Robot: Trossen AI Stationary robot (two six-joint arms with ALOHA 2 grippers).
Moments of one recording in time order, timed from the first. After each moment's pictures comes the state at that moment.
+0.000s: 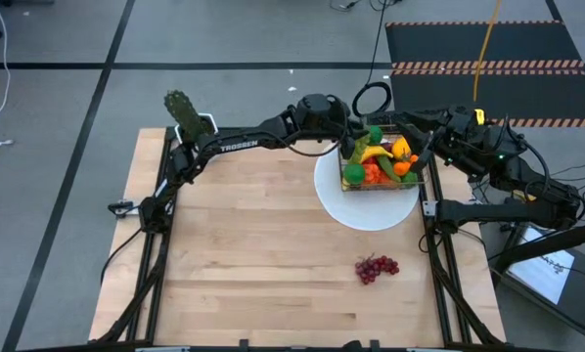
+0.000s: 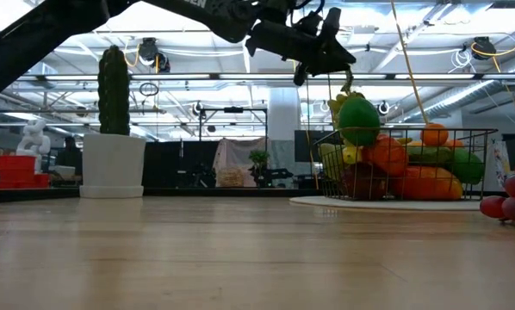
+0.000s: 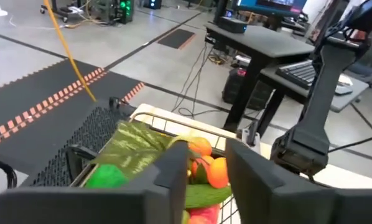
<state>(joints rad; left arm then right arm) 0.35 2.22 2.06 -0.03 0.20 -0.17 -0.21 0.63 0.97 -0.22 0.37 0.04</state>
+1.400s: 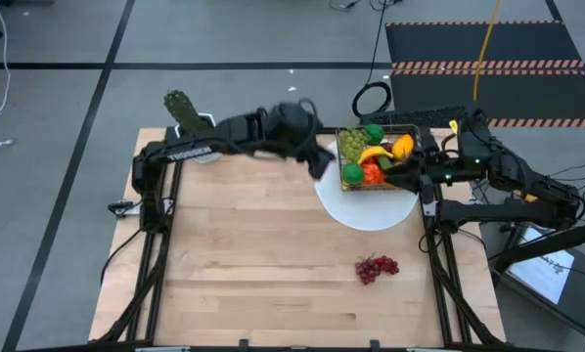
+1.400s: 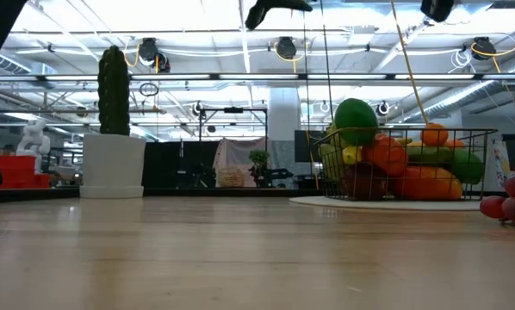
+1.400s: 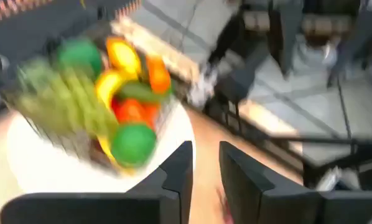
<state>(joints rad) 0.19 1.88 2.06 -0.67 0.10 -0.46 -0.21 0.63 0.96 -0.59 -0.19 0.58</state>
